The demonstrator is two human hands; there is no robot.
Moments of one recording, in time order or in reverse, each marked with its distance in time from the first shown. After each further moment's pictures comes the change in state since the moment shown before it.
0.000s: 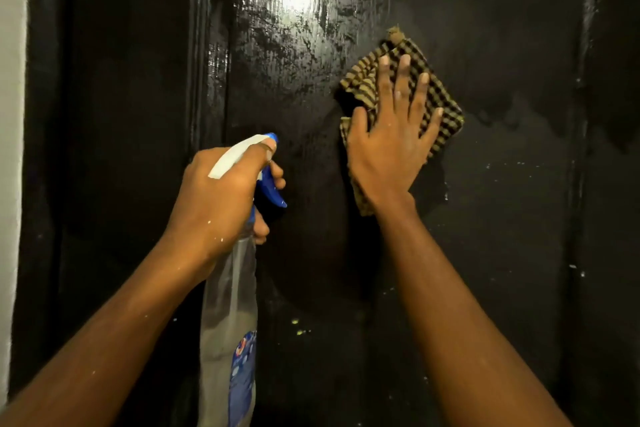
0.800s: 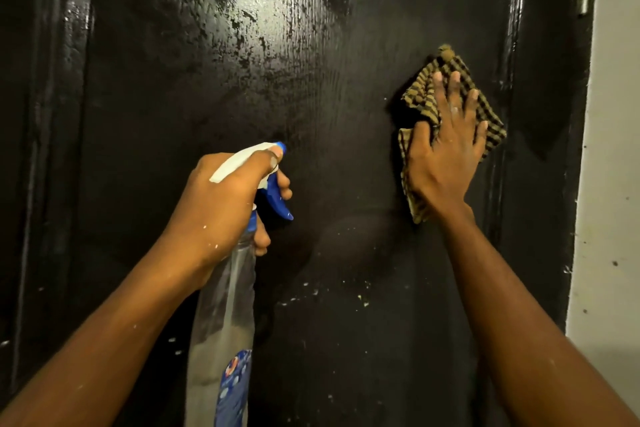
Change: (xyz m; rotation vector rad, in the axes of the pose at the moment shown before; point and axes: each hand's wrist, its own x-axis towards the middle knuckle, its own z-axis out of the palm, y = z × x) left_hand 0.002 -0.002 0.118 -0.071 -0.132 -0.099; right_hand 0.047 0.194 -0.033 0.120 -0.008 0.005
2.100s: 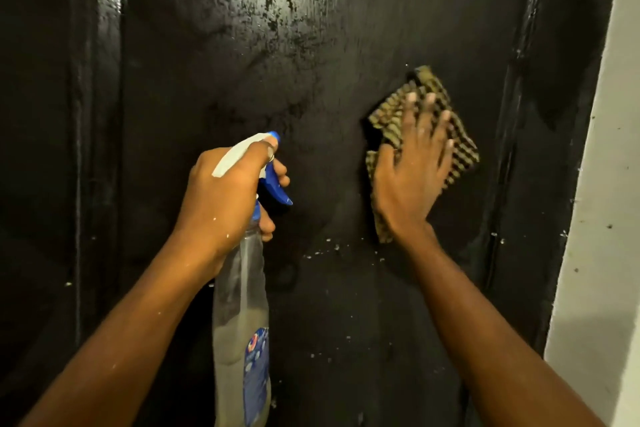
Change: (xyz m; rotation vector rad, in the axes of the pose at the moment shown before) left_hand -0.026 -0.024 -0.026 -0.052 0.088 0.000; right_hand -0.092 -0.054 0.011 -0.142 -0.101 0.038
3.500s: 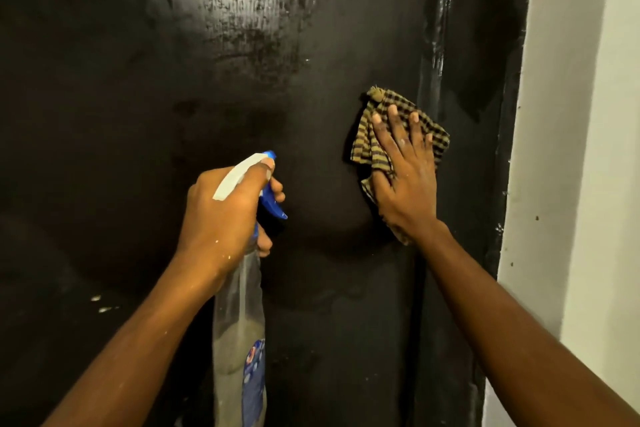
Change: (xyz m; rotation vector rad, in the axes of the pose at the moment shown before) left_hand -0.017 -0.014 0.123 0.035 -0.004 0.048; right_hand 0.034 0.160 -0.027 0.093 -0.100 -0.368
